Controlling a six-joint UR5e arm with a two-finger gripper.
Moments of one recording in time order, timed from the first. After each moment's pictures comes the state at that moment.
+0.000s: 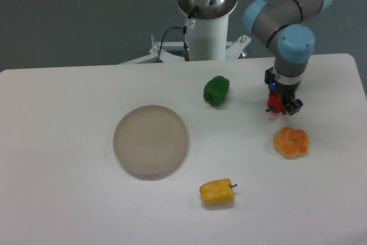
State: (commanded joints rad) arm 2.71 -1.89 -1.74 -1.07 1.64 1.66
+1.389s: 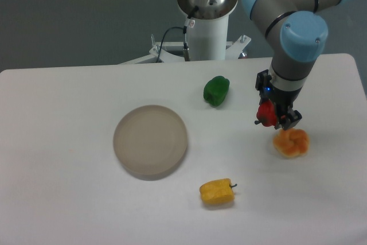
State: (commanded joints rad) arm 2.58 -1.95 -1.35 -1.42 1.55 1.62
